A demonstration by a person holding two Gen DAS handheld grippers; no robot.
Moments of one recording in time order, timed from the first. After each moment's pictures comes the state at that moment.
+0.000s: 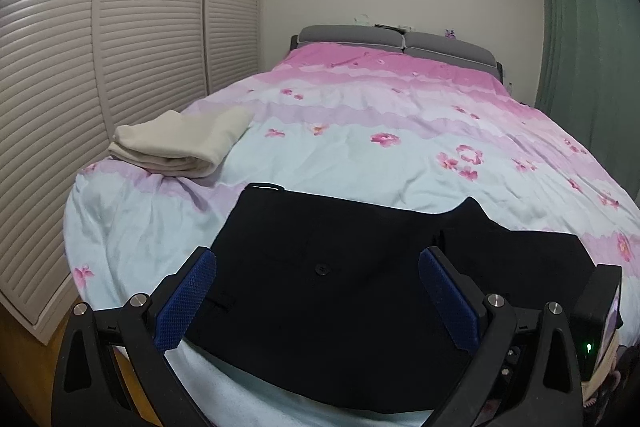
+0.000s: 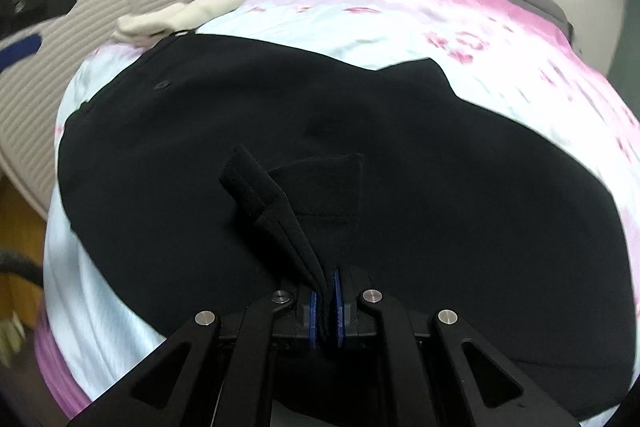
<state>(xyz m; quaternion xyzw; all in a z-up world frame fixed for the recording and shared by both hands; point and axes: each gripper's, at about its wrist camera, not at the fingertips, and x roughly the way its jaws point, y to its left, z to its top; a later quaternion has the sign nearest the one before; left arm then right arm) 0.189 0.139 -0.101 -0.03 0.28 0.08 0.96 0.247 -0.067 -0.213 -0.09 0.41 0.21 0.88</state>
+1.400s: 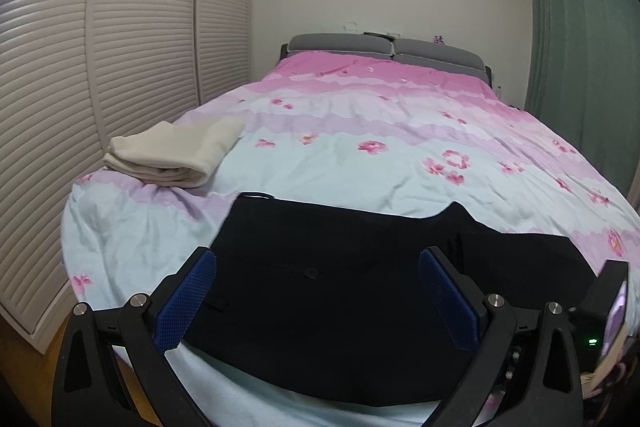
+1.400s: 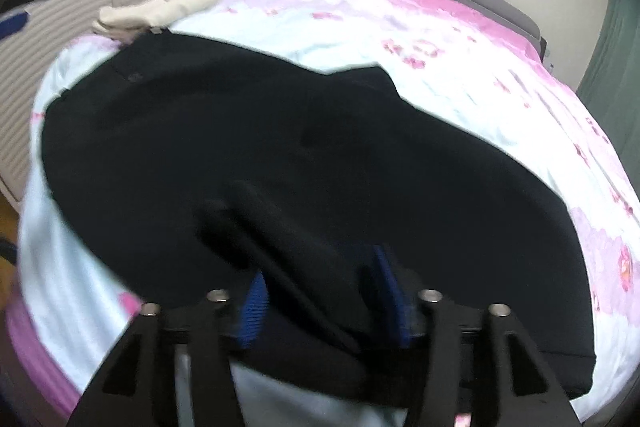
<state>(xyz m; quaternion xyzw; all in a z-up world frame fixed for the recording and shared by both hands) 0.178 0.131 -0.088 -0.03 0.26 0.07 0.96 0.236 -0.084 -0.194 -0.14 0.38 0.16 0.90</state>
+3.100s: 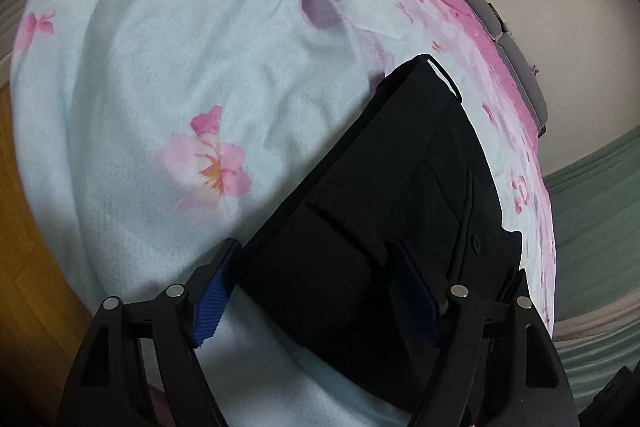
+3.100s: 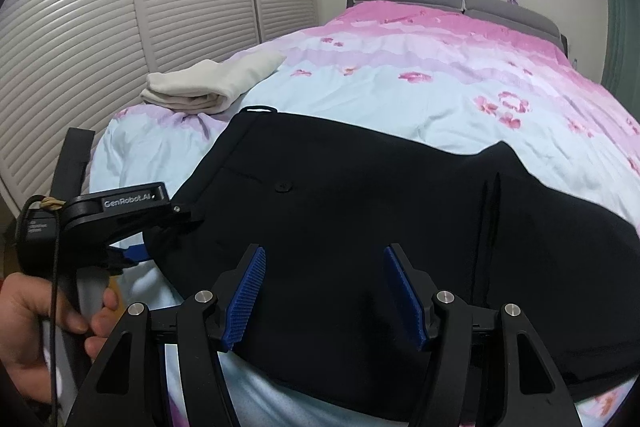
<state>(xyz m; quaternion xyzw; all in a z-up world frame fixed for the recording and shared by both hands) 0.226 0.305 -0.238 -0.38 0.43 0.07 0.81 0.226 0.052 -0.160 -0.03 0.35 0.22 0.91</state>
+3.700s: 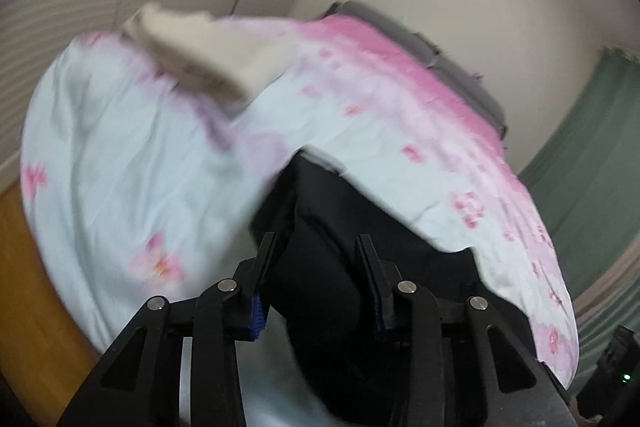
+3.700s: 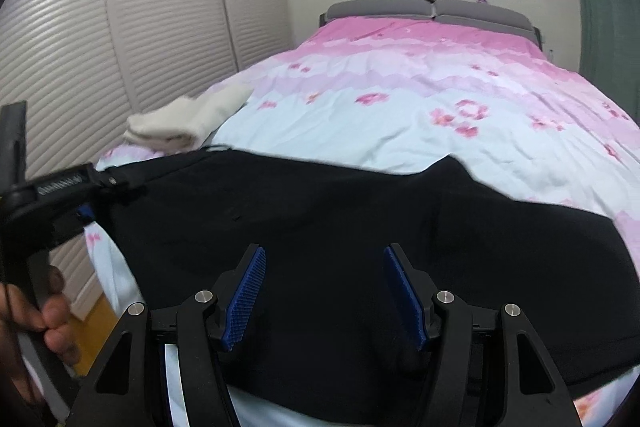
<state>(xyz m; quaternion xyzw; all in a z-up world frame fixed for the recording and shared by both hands) 0.212 0.254 -0.128 -0.26 0.30 0.04 0.92 0.235 -0.009 -0.130 0.02 0.31 0.19 0.93</state>
